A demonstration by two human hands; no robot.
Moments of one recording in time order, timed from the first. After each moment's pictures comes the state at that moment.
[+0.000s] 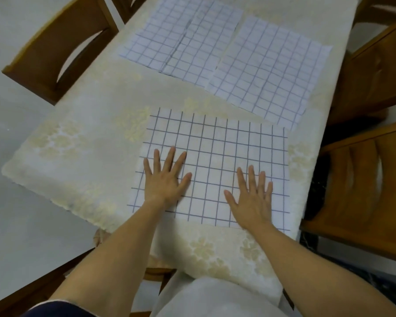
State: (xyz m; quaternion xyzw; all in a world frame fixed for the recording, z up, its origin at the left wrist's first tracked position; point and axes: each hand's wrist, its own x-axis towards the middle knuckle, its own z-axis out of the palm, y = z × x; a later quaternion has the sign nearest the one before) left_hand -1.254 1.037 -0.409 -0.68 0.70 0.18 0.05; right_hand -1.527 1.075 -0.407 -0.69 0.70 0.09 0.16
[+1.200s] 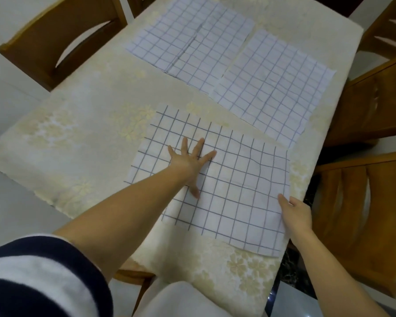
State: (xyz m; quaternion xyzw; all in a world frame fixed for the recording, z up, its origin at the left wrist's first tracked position) left_hand -1.314 0.938 -0.366 -0.55 0.74 0.25 0.30; right_hand -1.620 1.036 -0.343 -0.30 0.84 -0.22 0.41
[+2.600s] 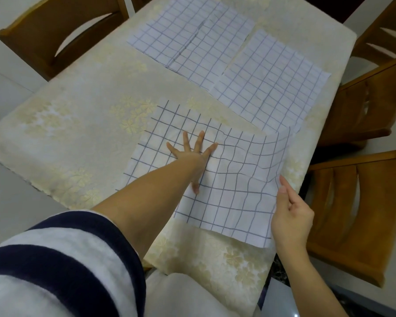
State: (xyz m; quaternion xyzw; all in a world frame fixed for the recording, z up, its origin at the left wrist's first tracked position) left_hand -1.338 0.939 -0.353 -0.59 0.67 0.30 0.33; right_hand -1.530 1.084 -0.243 -0.43 0.73 -0.41 0.33
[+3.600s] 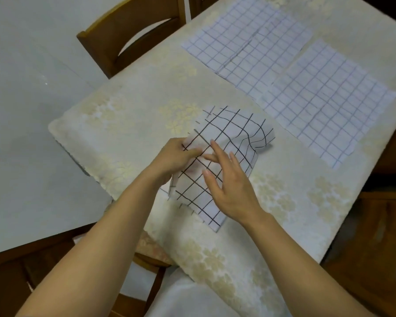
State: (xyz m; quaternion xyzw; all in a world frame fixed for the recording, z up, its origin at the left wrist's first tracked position) left_hand -1.196 1.011 -0.286 -0.67 0.37 0.56 -0.32; right_hand -1.382 1.023 -0.273 -0.79 0.45 -0.17 0.37
